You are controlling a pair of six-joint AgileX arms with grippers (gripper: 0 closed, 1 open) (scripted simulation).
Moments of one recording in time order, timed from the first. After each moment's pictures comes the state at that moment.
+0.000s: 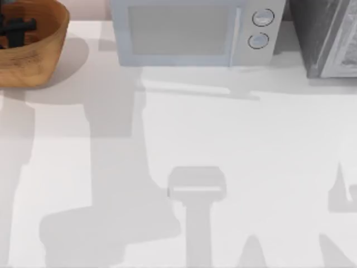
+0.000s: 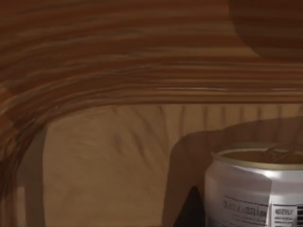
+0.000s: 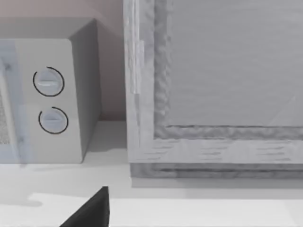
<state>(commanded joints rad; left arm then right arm) 0.15 2.85 2.88 -1.30 0.24 0.11 0.00 0.00 0.00 0.00 0.00 0.00</state>
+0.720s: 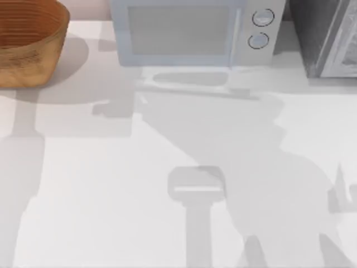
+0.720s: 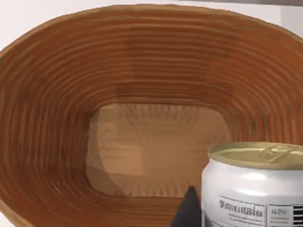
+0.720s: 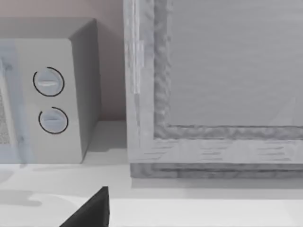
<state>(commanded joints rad) 0.10 1.96 2.00 -0.93 0.11 0.06 0.00 0.00 0.00 0.00 0.00 0.00</state>
